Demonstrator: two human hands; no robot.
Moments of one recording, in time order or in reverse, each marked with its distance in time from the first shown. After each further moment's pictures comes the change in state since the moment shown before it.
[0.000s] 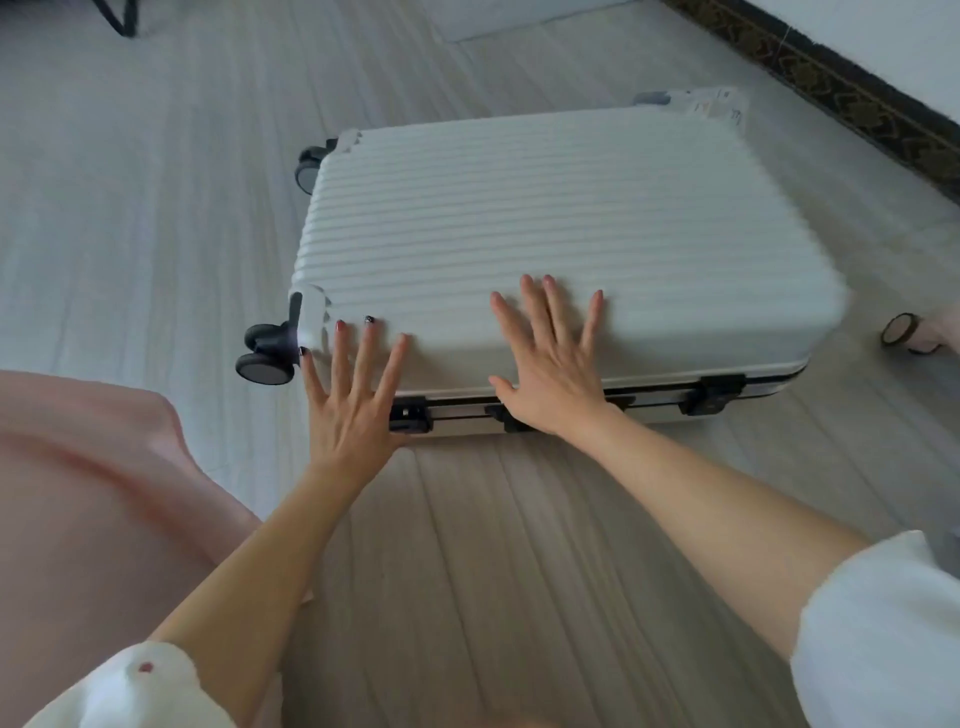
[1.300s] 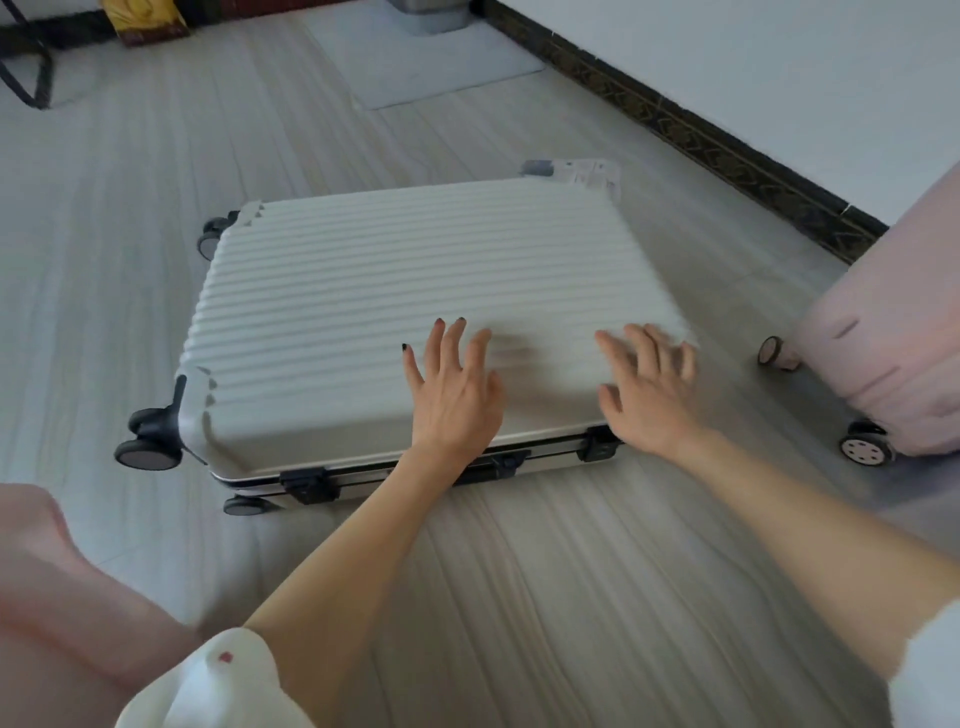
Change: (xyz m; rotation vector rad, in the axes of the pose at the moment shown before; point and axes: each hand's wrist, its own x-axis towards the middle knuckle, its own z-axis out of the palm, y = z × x) left_hand 0.095 0.187 -0.079 -0.542 -0.052 -0.041; right_hand -0.070 0.183 -0.044 -0.030 -0.134 0.369
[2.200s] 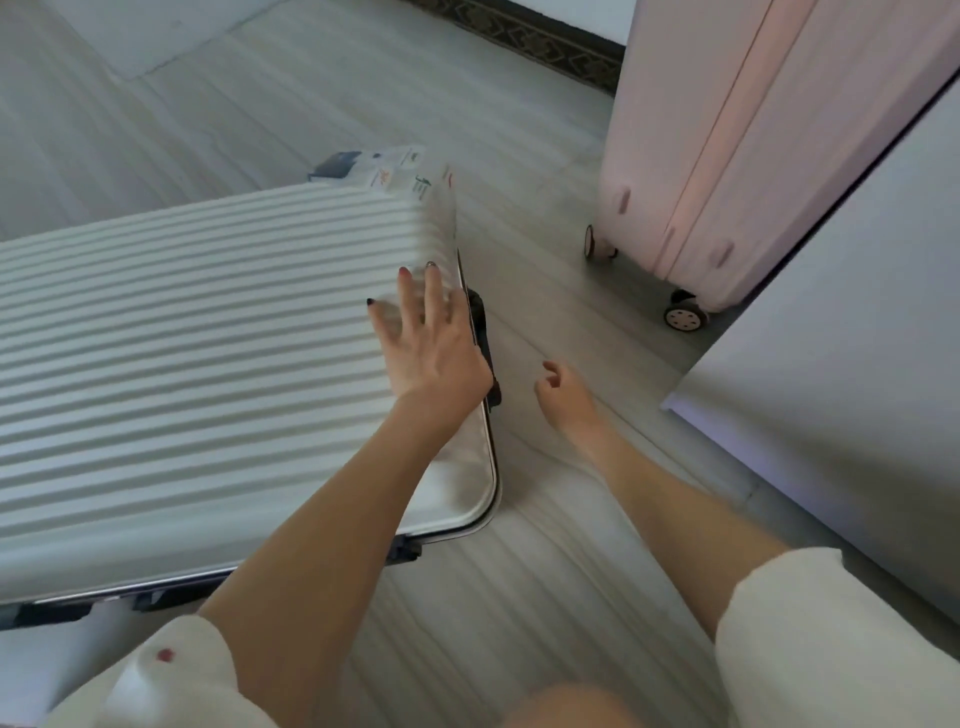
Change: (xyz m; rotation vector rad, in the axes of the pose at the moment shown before) left_hand 0.003 0.225 0.105 0.458 -0.312 0.178; right_hand -0.075 0.159 0.086 1.148 -0.179 0.748
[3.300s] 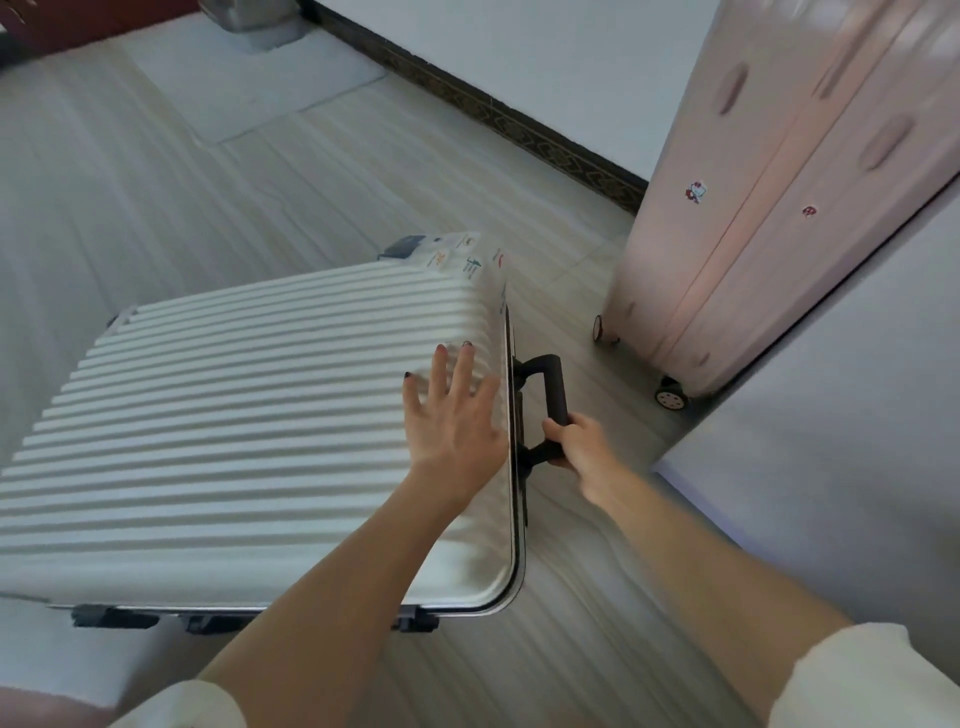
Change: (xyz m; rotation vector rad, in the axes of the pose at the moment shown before) left_hand -0.061 -0.057 -0.110 -0.113 -0.047 0.094; right_hand -0.107 -0.120 -0.020 0.337 -0.019 0.149
